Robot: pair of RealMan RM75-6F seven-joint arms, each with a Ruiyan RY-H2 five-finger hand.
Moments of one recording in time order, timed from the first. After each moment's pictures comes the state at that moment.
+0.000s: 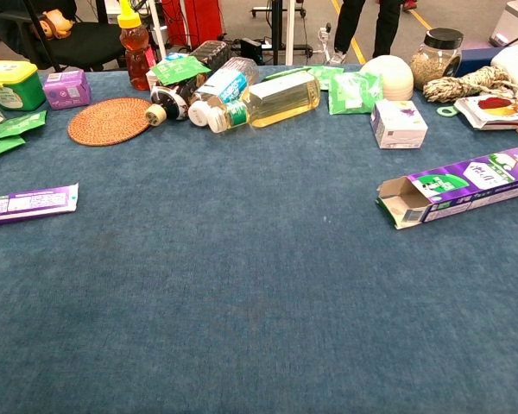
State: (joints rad) left arm -0.06 -1.09 -0.03 -1.66 1.49 1.40 0.00; right arm 0.00 -1.00 -0.04 -1.74 -1.86 1.69 0.06
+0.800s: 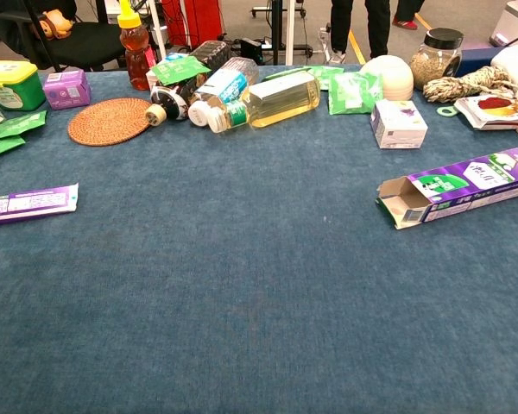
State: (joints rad) left arm -0.21 -1.02 0.04 -1.73 1.44 1.08 0.04; right arm 0.00 -1.00 -0.04 -1.74 -1.86 1.69 0.06
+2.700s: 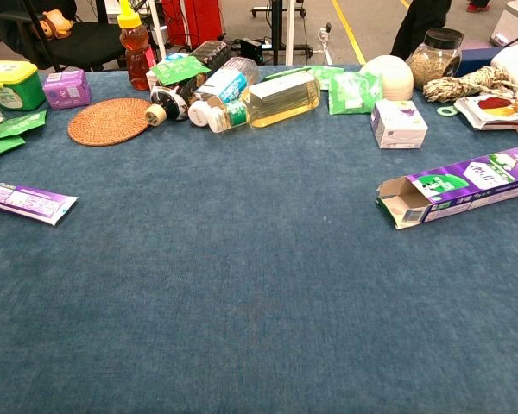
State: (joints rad) left arm -0.46 -1.11 -0.02 -1.62 1.11 0.78 0.09; right arm 0.01 -1.01 -0.03 -1.75 -1.82 1.67 0.06
